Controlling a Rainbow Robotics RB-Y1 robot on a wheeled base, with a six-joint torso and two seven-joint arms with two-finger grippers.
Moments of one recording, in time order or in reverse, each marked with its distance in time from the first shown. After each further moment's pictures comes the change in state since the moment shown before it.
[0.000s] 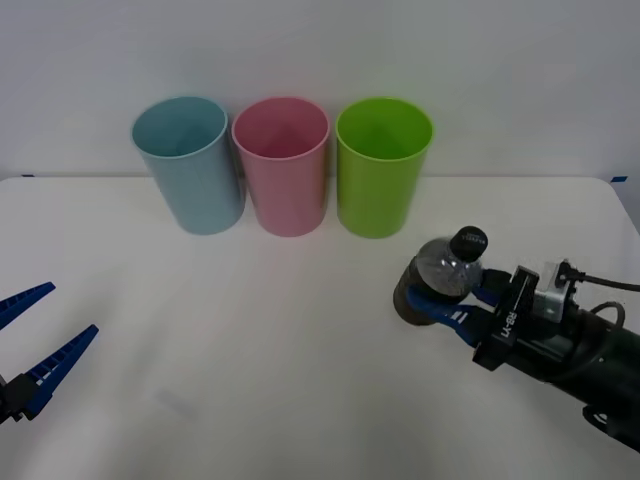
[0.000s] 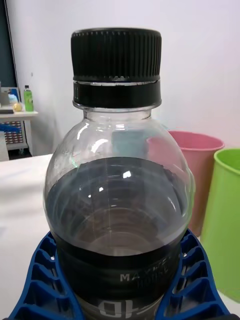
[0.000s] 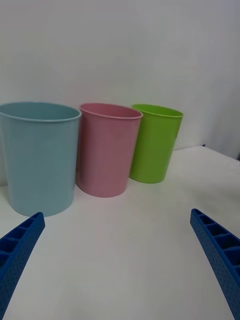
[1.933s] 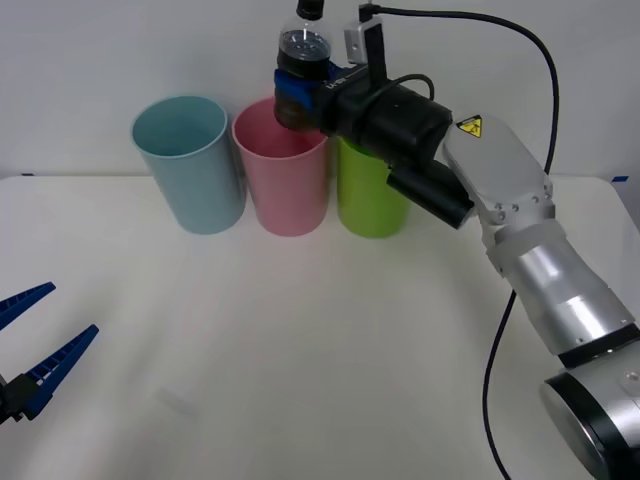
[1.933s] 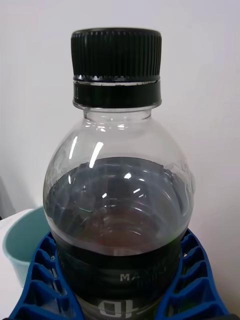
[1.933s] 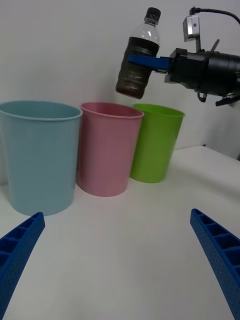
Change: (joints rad) right arm -0.997 0.285 0.230 0.705 0.428 0.495 -0.495; left arm 0.000 0.000 0.000 0.000 0.000 0.000 0.000
